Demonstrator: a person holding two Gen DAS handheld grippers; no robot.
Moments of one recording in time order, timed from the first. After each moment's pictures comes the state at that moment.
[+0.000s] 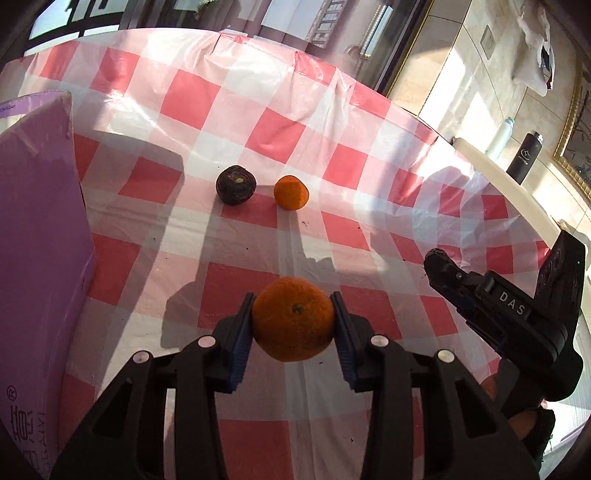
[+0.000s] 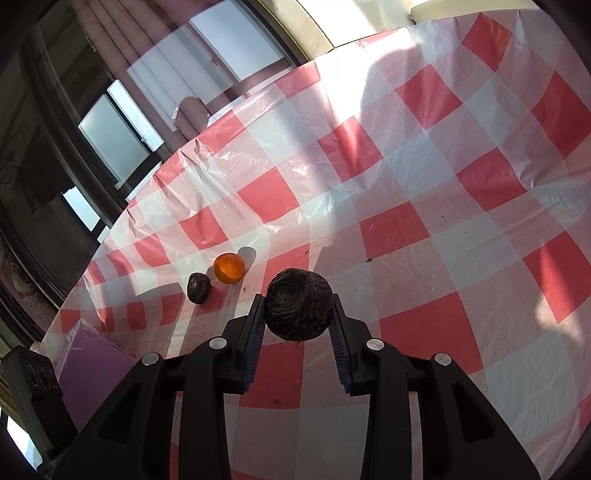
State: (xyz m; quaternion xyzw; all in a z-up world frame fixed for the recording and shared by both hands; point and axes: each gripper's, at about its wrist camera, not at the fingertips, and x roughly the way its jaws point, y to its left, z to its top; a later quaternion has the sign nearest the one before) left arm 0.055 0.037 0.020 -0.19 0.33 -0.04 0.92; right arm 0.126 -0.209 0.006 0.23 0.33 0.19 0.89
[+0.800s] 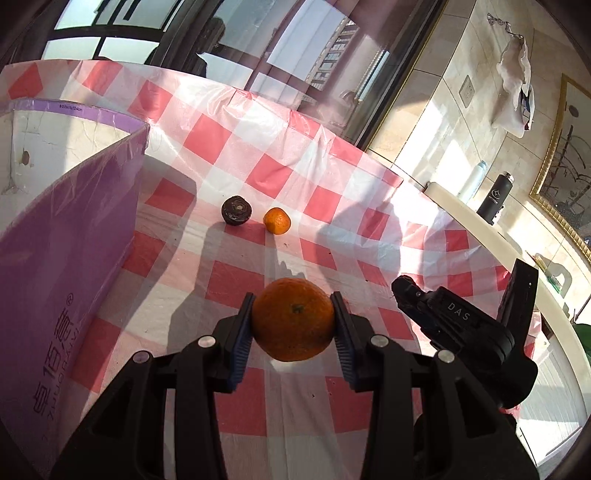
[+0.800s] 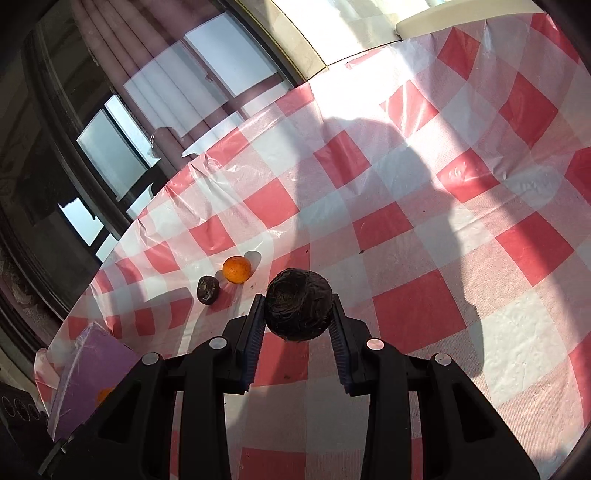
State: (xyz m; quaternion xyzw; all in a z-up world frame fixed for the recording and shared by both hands) left arm -0.024 0.015 0.046 -0.21 0.24 -0.04 0.95; right arm 0.078 -0.212 0.016 0.25 0.31 0.18 0.90
